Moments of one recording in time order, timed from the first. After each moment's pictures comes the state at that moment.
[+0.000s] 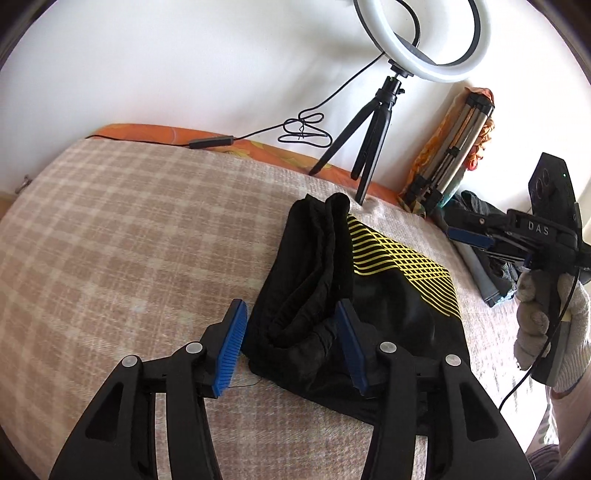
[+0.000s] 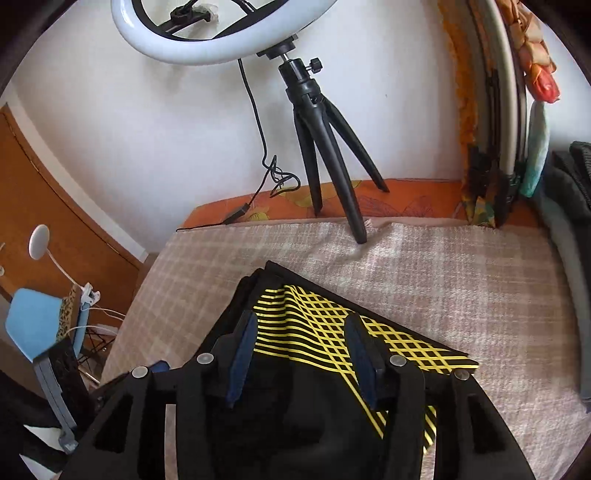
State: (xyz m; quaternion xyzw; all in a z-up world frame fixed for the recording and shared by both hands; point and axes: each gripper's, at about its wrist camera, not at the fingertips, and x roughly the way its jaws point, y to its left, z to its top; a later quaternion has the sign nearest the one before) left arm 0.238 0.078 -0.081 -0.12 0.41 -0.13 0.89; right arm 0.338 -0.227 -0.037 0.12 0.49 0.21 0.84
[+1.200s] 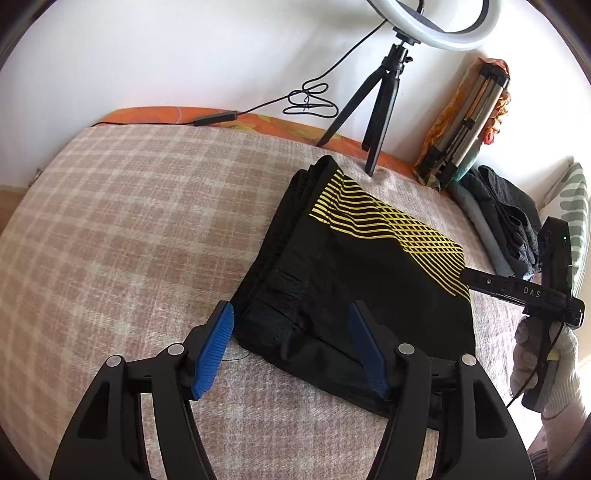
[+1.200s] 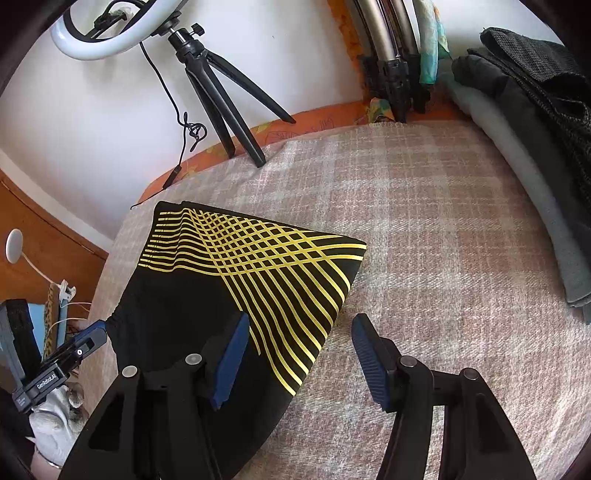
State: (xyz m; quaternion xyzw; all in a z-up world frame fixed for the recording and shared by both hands) left arm 0.246 0.063 -0.091 -0.10 0.48 -0.09 0.87; right arm 0.307 -0.298 -0.106 0.17 0.55 0.16 0.80
